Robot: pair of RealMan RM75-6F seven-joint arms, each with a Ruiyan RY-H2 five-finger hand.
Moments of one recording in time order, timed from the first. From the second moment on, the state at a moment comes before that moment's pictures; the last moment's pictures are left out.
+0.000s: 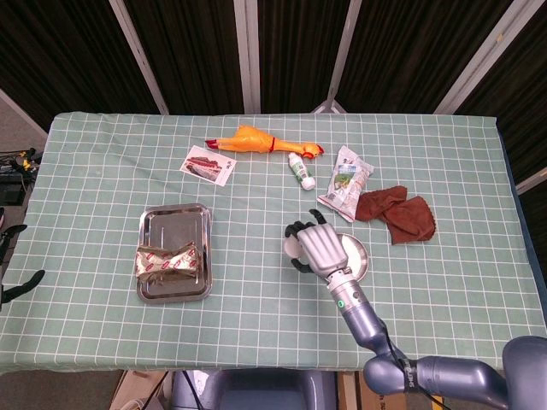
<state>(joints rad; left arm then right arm) -0.10 -1.21 -0.15 -1.53 1.45 1.63 0.05 0.73 -1.62 0.26 -1.67 -1.01 1.12 -0.59</state>
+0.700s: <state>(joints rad) -0.09 -1.21 -0.16 -1.53 1.44 1.63 0.06 0.67 -1.50 0.17 -1.58 -0.98 1.05 -0.49</state>
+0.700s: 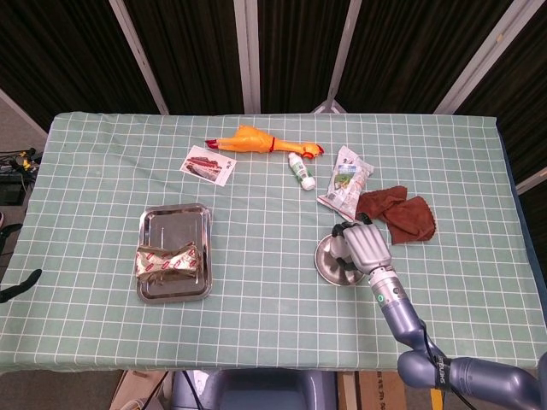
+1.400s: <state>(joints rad) -0.09 -1.20 -0.15 -1.55 1.44 1.61 0.08 0.64 -1.47 0.13 -1.63 -0.95 1.05 -0.52</state>
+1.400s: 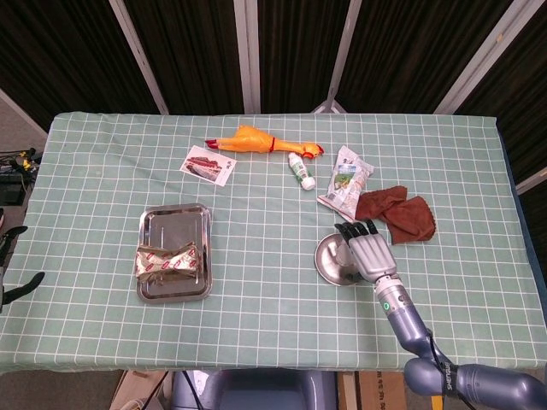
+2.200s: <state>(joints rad) -0.08 -1.14 -0.10 -1.65 1.42 1.55 0.11 0.20 -1.17 0.00 -1.77 -1.42 1.70 -0.29</state>
